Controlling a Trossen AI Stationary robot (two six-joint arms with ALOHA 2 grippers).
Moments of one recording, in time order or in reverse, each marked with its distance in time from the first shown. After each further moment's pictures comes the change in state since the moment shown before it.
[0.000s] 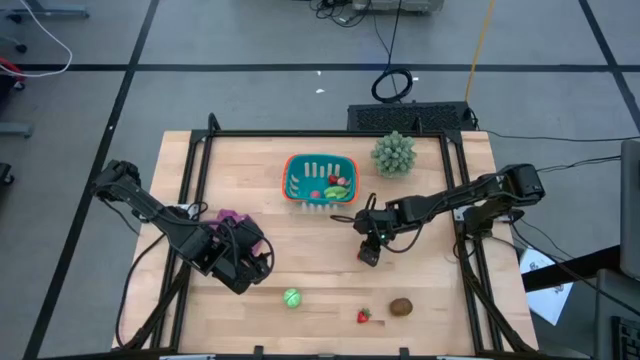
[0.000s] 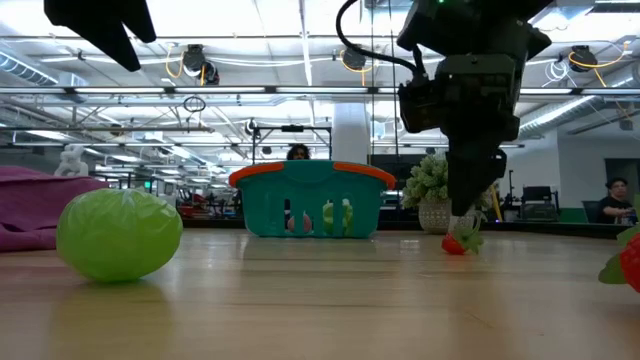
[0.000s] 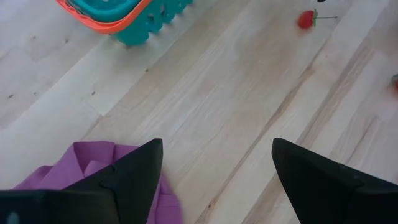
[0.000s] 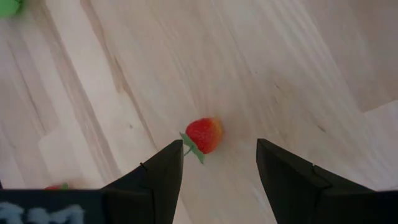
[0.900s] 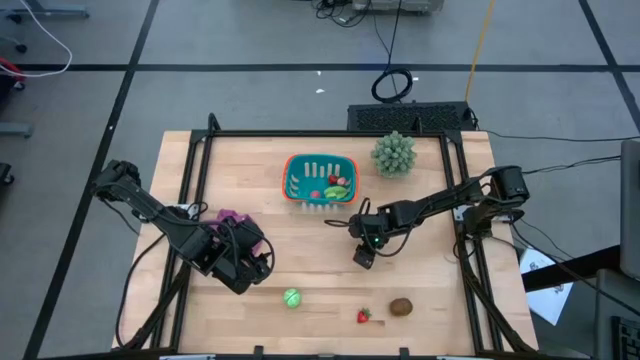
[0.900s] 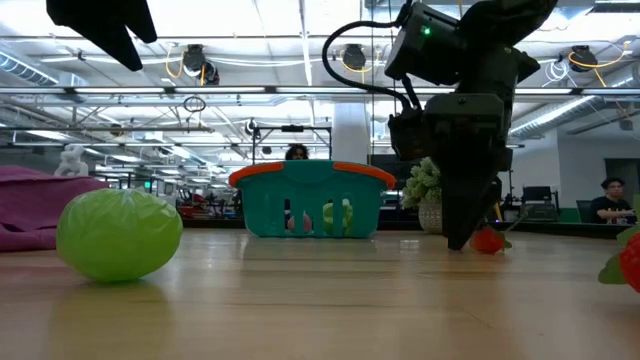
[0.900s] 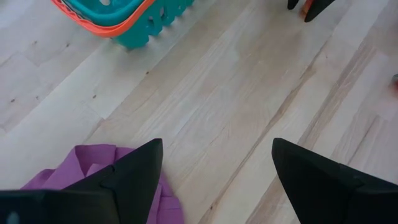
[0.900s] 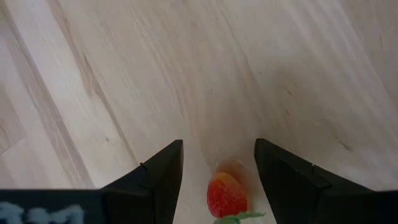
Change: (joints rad) left arm 0.000 0.000 -0.001 0.002 -0.008 0.013; right arm 0.000 0.126 0.001 0.069 -0.017 0.005
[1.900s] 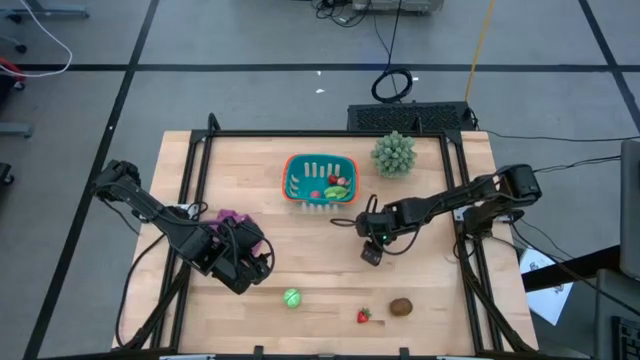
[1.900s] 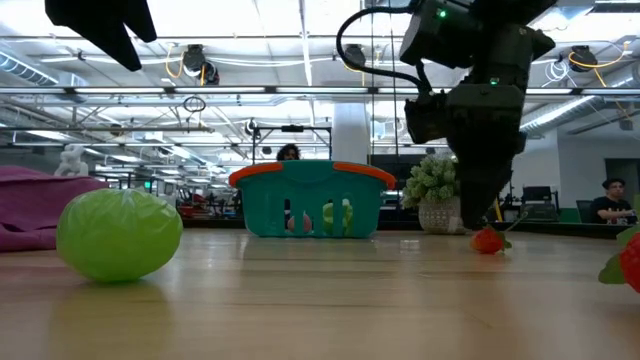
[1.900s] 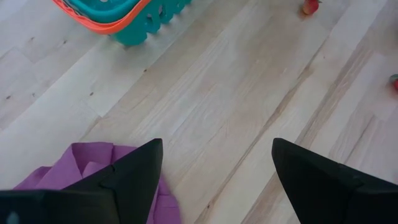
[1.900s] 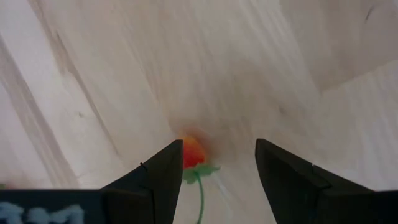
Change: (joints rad) left arm 0.000 0.000 0.000 0.004 0.008 -0.010; right arm 0.009 -0.099 -0.002 -0.150 0.104 -0.040
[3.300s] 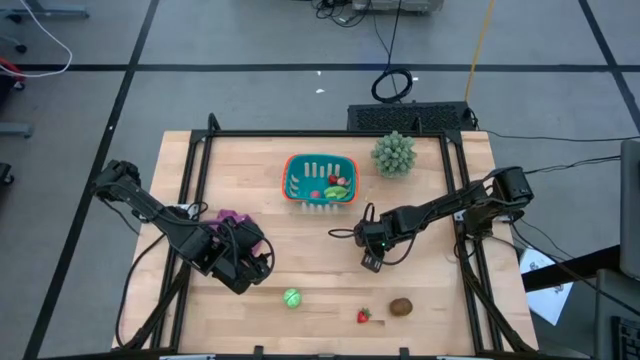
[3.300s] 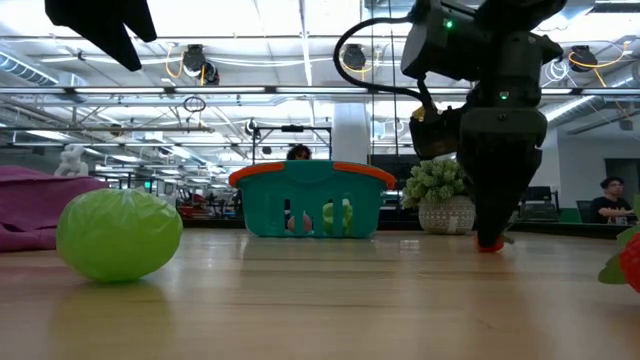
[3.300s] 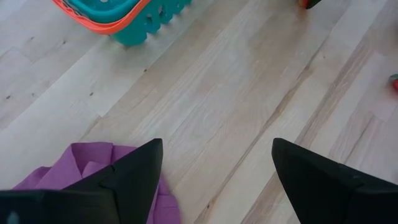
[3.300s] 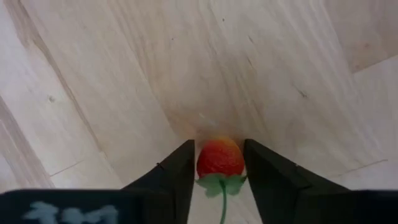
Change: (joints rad) left arm 0.000 0.000 0.000 0.001 0.000 0.000; right arm 0.051 0.080 0.002 0.016 0.023 0.024
